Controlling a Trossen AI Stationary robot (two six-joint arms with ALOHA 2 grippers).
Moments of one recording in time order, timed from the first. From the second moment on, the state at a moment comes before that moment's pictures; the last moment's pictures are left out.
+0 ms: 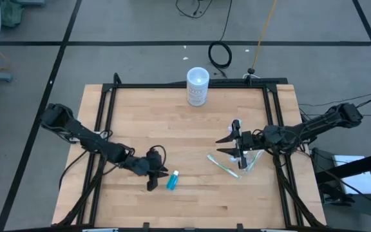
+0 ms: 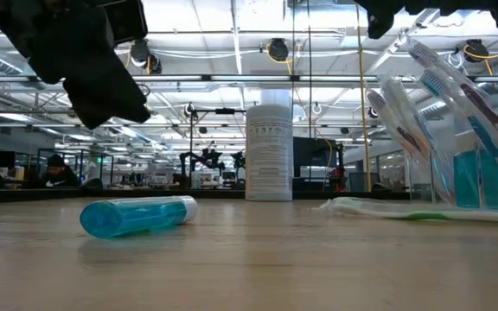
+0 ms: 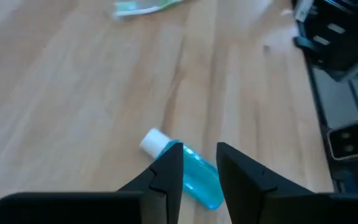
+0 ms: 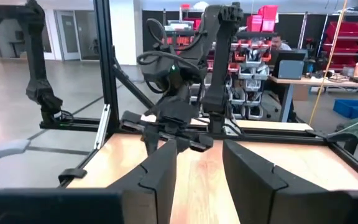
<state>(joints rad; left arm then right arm) -0.46 1.42 0.65 0.13 -0.23 -0.65 0.27 0.96 0.48 0.53 0.16 0.00</state>
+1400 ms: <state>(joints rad) -0.47 1.87 0.67 0.39 -0.34 -0.40 0.27 0.96 0.48 0.53 0.16 -0.04</state>
